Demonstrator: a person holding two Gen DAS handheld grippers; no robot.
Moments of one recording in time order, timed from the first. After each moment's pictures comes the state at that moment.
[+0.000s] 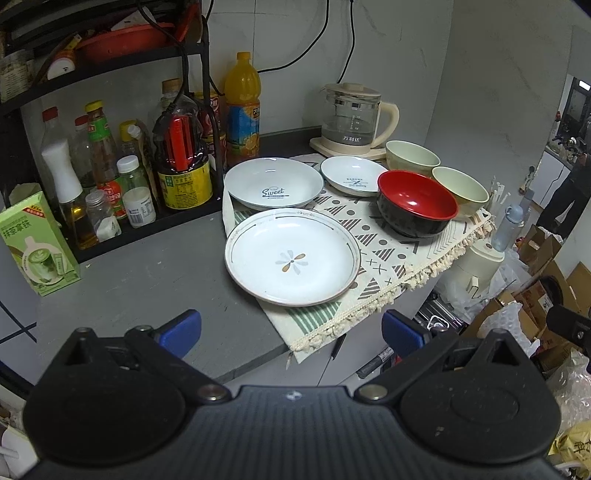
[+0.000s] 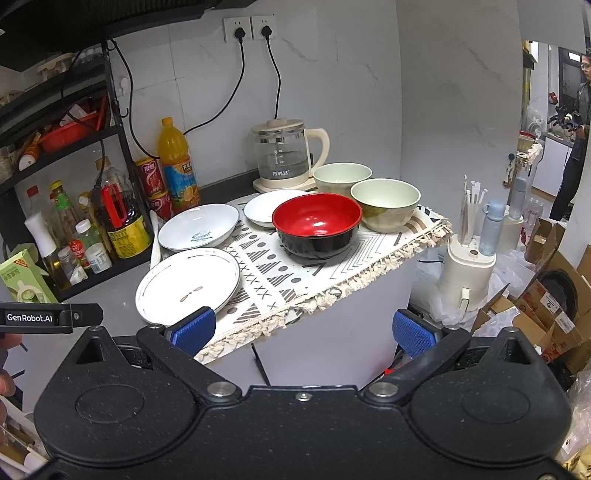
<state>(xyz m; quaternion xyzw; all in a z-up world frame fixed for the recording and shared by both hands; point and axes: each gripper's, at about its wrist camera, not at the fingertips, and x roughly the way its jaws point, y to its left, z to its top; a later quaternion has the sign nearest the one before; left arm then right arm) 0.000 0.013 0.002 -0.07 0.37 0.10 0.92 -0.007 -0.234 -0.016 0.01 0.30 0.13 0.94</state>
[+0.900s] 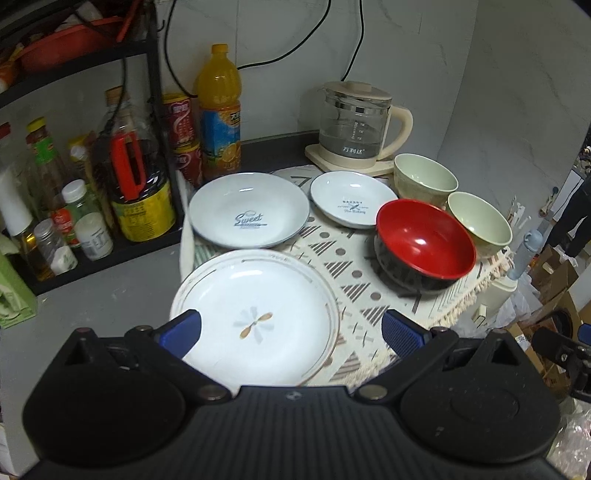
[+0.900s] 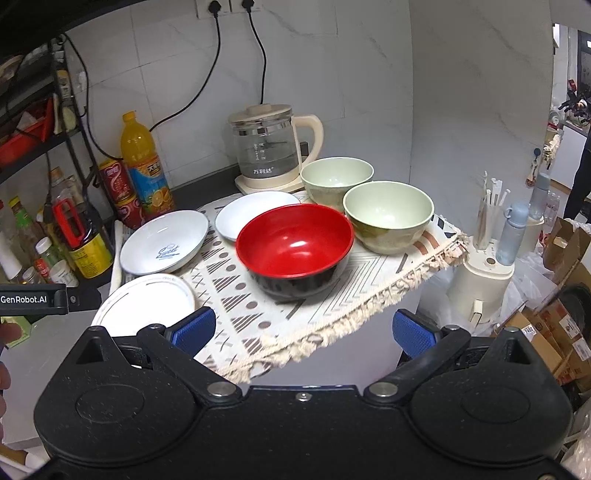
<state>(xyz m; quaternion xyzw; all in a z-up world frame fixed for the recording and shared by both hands) 0.141 -0.009 -0.001 -0.09 0.39 0.12 0.91 0.139 -0.248 -0.027 0.01 0.34 0.14 0.93</state>
